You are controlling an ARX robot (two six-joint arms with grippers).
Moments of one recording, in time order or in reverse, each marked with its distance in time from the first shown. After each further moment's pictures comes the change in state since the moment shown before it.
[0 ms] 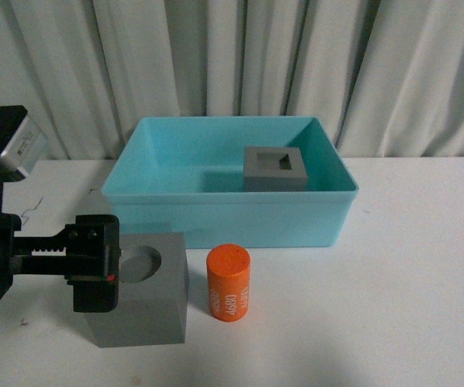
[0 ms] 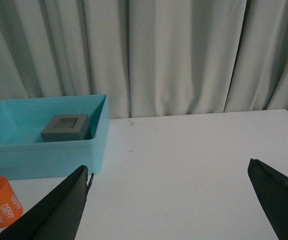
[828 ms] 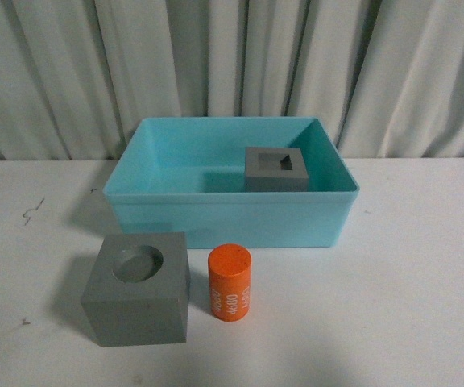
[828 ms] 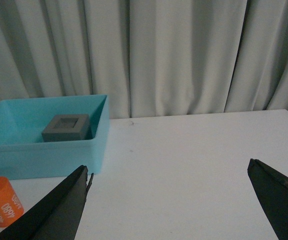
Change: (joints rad) left arm 0.264 -1.044 -0.265 -0.707 0.190 0.010; right arm 0.000 0.000 0.000 0.001 0.000 0.000
